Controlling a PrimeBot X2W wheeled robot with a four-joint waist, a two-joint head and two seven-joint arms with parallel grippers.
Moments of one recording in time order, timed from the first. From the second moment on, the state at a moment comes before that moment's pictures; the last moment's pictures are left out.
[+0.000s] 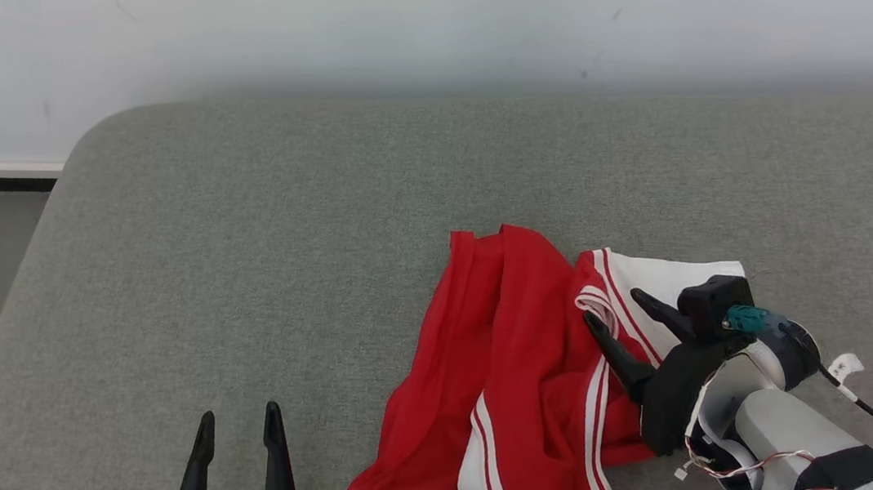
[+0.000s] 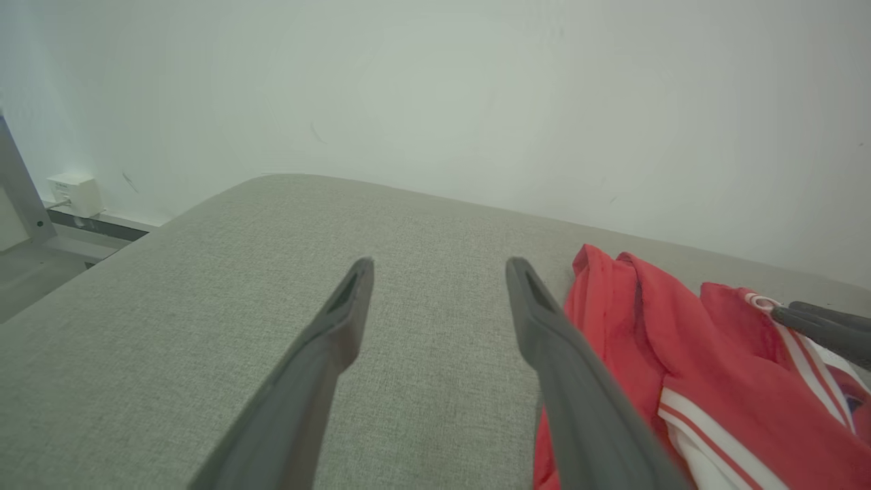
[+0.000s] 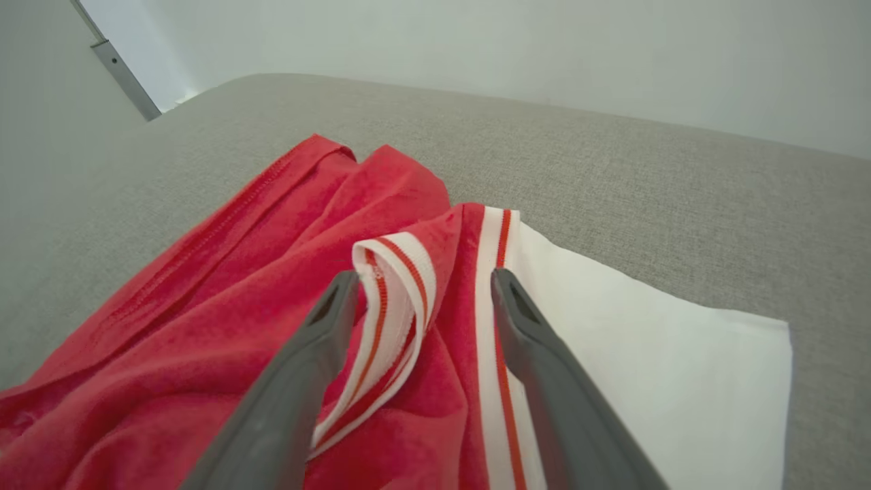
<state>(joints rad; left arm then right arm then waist) -0.03 0.05 -0.07 0.14 -0.25 -0.10 -0.26 -0.50 -0.21 0.48 0.68 0.45 0.13 -0.07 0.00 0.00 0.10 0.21</state>
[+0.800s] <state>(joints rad) -0.05 0.05 -0.08 0.17 -0.26 -0.10 -0.26 -0.66 -0.31 0.37 0.79 0.79 0.13 -0.21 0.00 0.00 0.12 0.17</state>
